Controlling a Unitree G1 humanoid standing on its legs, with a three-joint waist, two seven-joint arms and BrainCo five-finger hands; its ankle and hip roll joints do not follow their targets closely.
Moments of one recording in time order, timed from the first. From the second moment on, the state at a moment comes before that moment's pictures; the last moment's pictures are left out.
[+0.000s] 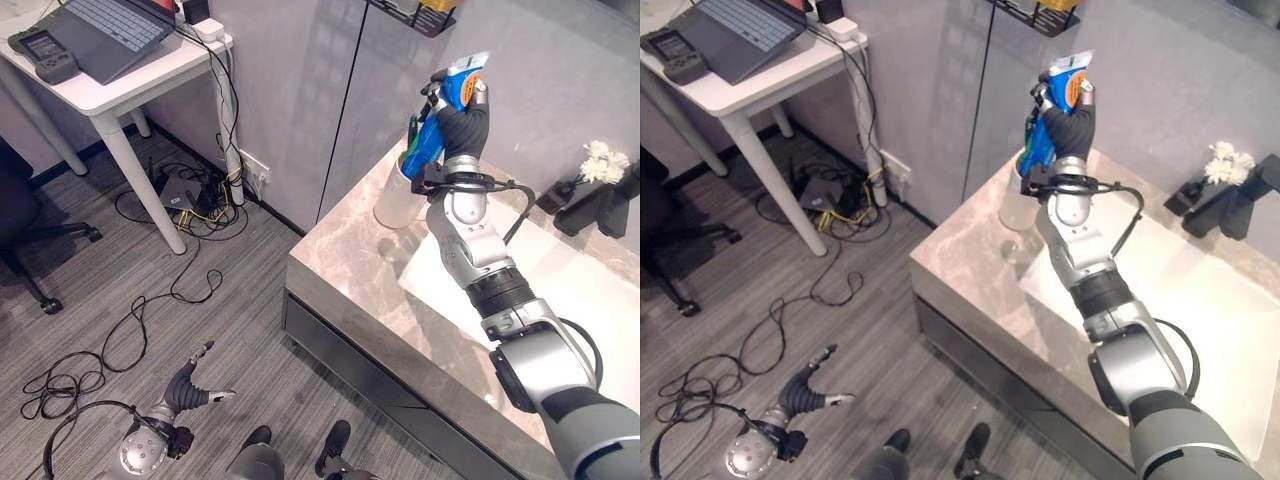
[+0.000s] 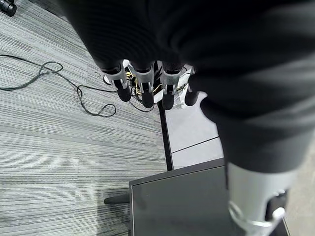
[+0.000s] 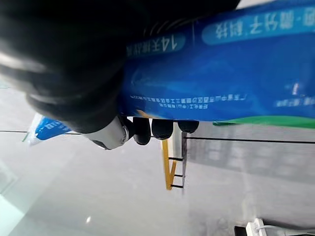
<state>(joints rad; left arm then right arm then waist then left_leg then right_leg) 0.27 0.69 -0.30 0.22 -0.06 -0.17 0.19 -0.95 -0.41 0.34 0.53 0.54 -0.32 -0.45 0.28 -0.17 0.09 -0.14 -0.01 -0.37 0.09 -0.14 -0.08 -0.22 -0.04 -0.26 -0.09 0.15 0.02</state>
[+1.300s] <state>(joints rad) 0.22 0.67 -0.30 0.23 0.02 -0.17 0.20 -0.72 -0.48 0.16 0.07 0.22 -0.32 -0.56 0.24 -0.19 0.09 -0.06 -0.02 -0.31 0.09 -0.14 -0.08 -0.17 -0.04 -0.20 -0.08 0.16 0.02</state>
